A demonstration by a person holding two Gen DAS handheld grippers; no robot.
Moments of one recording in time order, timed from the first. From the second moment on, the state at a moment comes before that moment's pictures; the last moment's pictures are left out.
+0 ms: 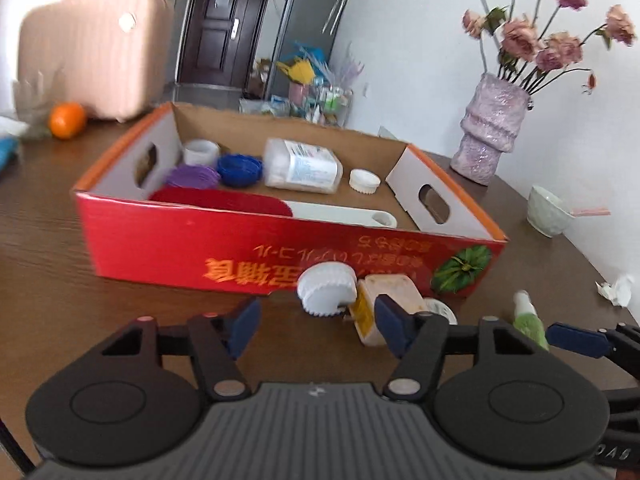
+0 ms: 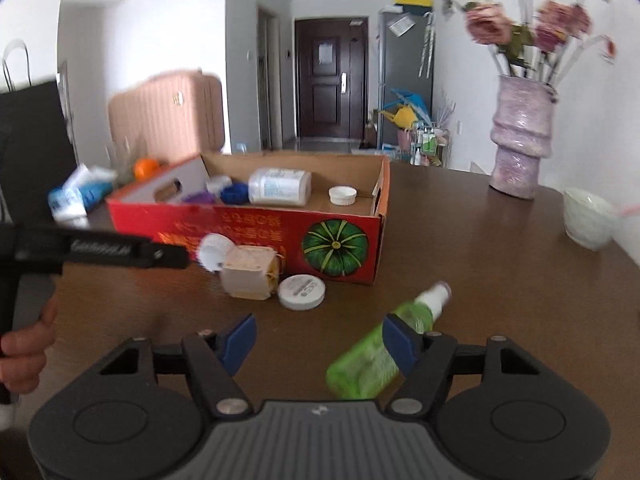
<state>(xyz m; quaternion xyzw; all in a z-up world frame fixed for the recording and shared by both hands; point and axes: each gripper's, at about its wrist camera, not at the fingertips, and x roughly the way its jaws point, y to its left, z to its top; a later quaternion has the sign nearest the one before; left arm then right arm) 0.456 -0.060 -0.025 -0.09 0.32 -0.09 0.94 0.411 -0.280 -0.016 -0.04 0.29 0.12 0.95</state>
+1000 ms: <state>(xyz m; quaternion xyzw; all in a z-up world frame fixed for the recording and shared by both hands) 0.333 -0.018 -0.018 -0.04 0.30 -0.06 0.95 0.390 -0.288 -0.022 0.02 0.31 0.16 0.94</state>
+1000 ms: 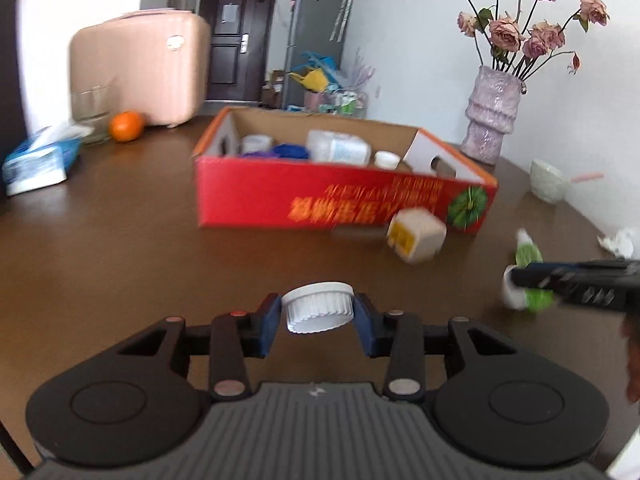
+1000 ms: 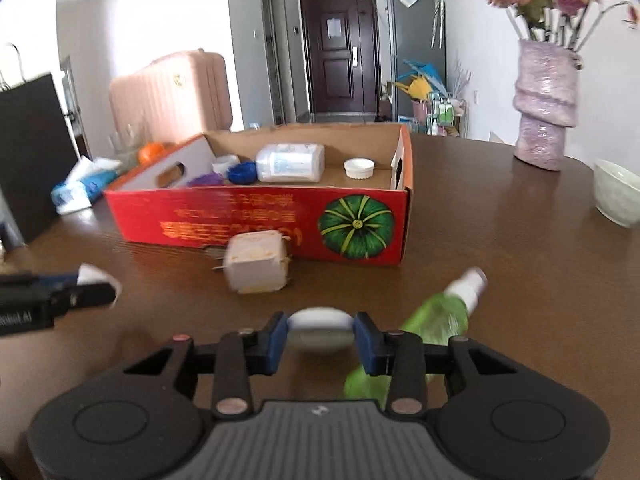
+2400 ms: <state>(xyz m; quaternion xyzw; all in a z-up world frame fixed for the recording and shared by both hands) 0.308 -0.029 0.011 -0.04 0.27 -0.10 0.96 0.326 -0.272 -0.022 0.00 0.27 0.14 0.95</state>
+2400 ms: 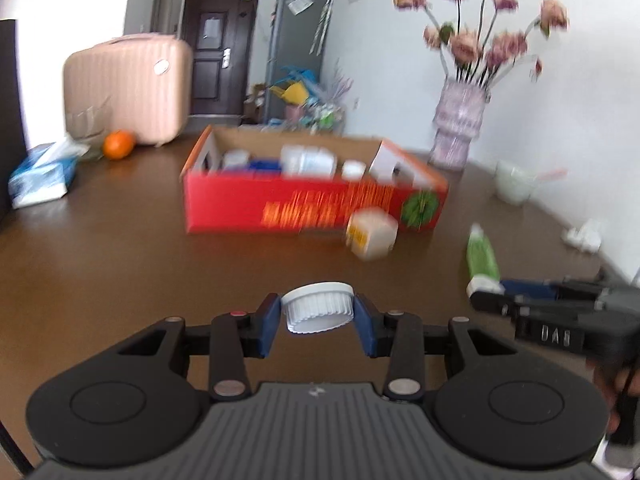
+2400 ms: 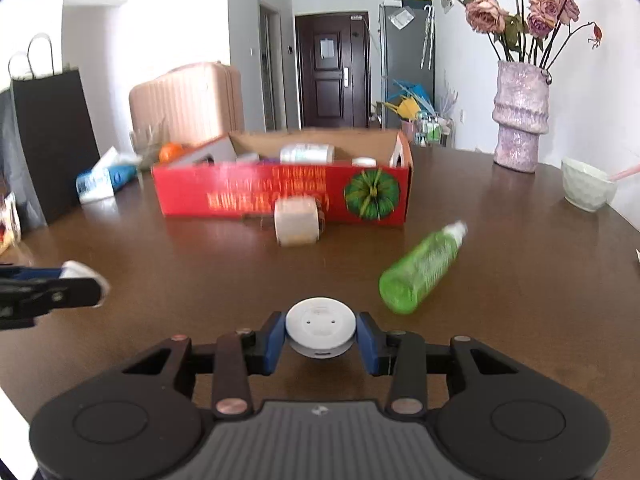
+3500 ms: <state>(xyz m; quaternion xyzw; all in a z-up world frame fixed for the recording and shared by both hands) 0.557 0.030 0.065 -0.06 0.35 -0.07 0.93 0.609 -0.243 0.060 0.06 0.37 0.22 0.90</state>
